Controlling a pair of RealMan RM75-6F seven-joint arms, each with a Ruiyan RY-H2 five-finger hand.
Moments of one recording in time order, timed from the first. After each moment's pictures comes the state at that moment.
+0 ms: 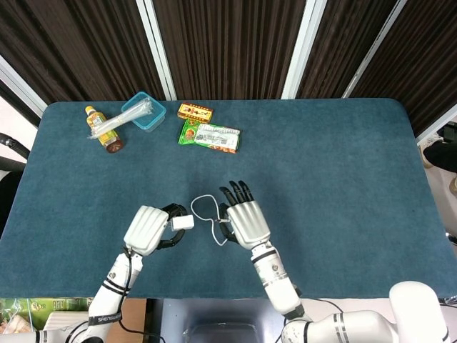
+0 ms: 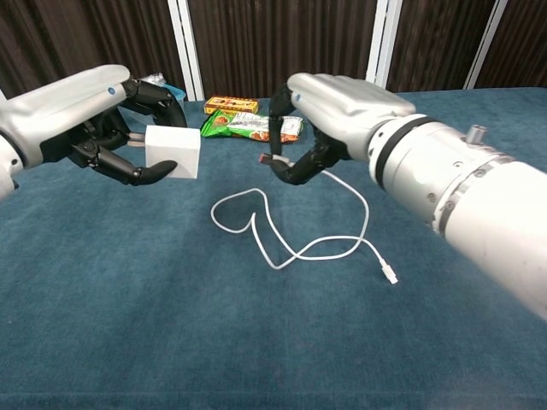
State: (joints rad) left arm -0.56 -1.51 -0.18 -1.85 1.30 1.24 0.48; right arm 0.73 -1.81 0.27 -1.79 -1.01 1.31 -0.86
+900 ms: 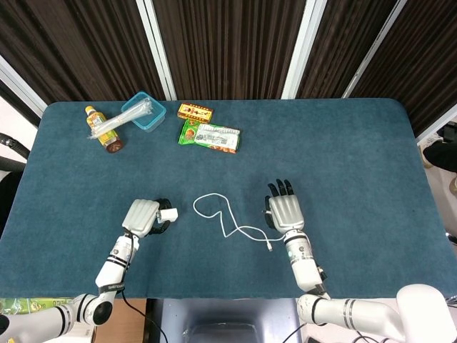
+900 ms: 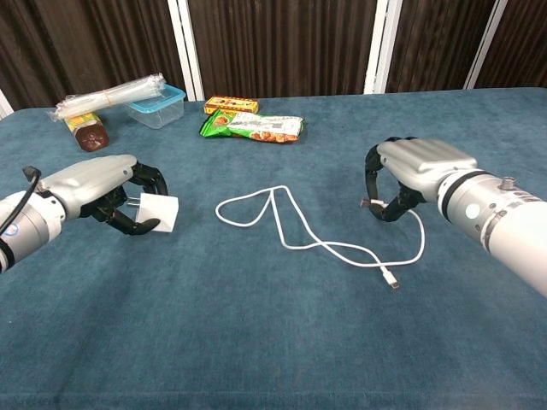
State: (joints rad) left arm -0.63 -1.69 -0.17 -1.28 1.21 1.03 0.22; right arm 0.70 -1.78 0.22 -1.42 -0.85 1.17 -0.76
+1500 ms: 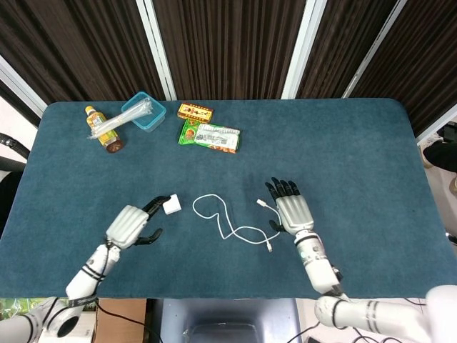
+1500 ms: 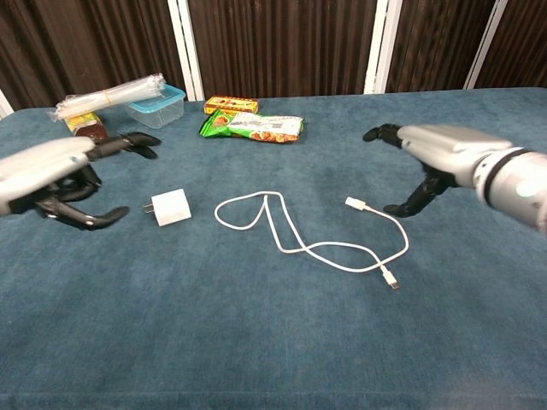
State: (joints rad) left arm -0.55 -1.51 -0.03 -1.28 1.60 1.23 -0.19; right arm 0.64 -1.59 0.19 -1.62 -0.93 1.13 -0.63
